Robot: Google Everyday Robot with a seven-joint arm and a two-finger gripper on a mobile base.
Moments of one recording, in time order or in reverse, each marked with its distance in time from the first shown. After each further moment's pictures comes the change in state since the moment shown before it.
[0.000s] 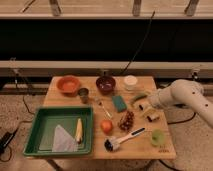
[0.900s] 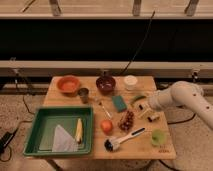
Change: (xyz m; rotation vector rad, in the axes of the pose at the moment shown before) arm -0.002 0.008 0.001 0.013 -0.029 0.050
